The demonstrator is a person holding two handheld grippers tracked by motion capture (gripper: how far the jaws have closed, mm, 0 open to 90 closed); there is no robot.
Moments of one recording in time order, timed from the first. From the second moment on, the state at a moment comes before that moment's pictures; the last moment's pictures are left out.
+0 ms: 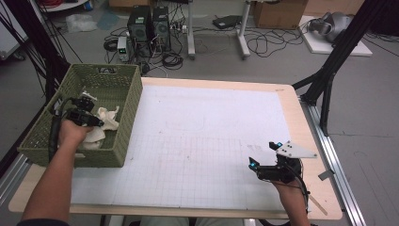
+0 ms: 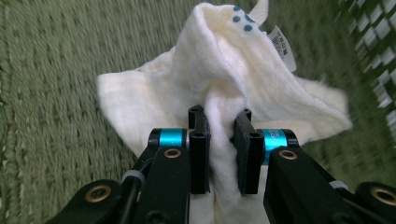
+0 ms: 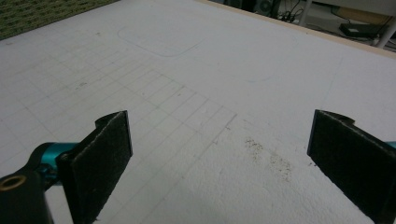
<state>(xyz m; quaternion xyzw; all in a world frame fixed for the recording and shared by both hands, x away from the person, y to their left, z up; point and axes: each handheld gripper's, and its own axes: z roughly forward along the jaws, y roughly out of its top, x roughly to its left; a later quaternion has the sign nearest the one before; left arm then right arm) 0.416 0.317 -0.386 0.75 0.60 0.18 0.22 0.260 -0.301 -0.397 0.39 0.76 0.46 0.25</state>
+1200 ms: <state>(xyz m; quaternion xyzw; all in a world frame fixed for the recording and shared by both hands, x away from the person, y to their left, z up) 0.348 0.346 -0.272 0.59 0.51 0.28 0.55 0.260 -0.298 -0.394 0.39 0.76 0.47 0.24</state>
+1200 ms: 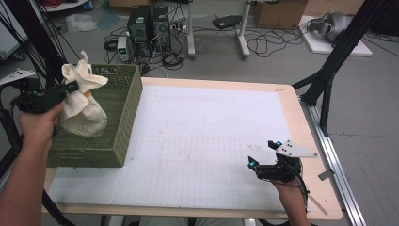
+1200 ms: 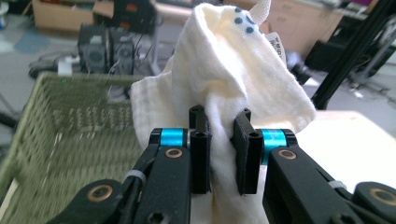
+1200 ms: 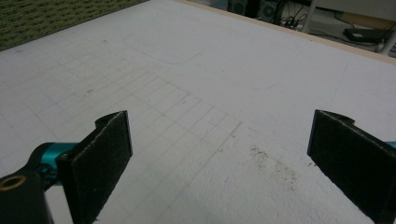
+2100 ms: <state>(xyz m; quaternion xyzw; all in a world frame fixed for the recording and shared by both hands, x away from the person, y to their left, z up) 0.327 0.265 -0.205 0.58 0.37 0.24 0.68 0.260 -0.297 -0.394 0.39 0.76 0.47 0.24</state>
